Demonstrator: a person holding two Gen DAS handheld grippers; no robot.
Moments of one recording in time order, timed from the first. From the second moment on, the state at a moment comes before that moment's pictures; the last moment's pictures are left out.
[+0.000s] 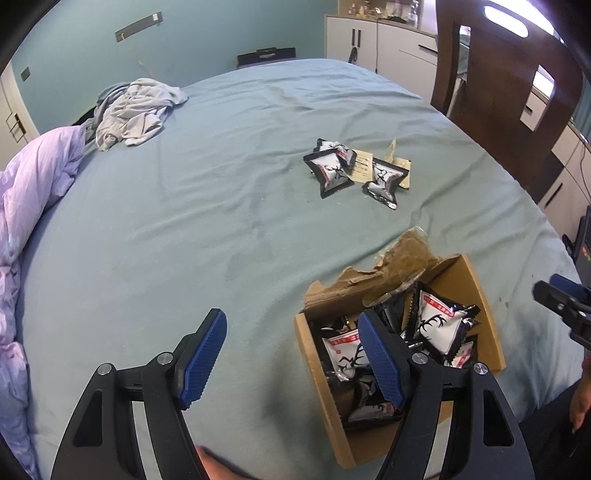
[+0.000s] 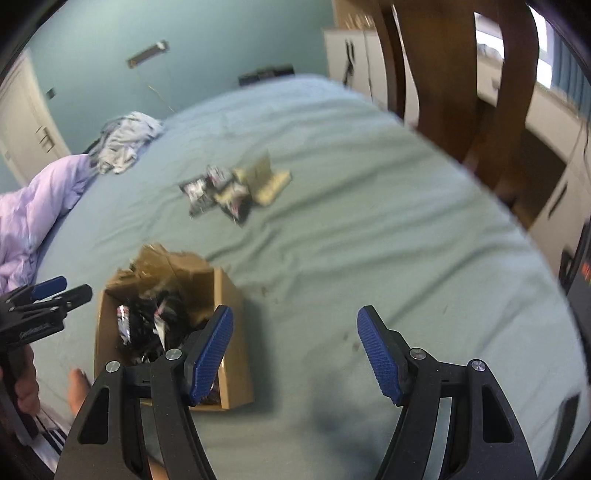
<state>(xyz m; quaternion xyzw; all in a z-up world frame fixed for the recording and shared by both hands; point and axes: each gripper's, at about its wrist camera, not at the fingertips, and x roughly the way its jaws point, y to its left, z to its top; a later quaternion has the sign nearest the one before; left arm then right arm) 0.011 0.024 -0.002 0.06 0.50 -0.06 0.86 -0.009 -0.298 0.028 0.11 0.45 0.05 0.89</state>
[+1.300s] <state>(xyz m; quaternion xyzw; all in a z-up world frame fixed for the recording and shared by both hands) 0.040 0.020 -0.012 0.01 0.54 -0.09 0.84 0.220 -0.228 -0.048 0.06 0.46 0.15 0.87</state>
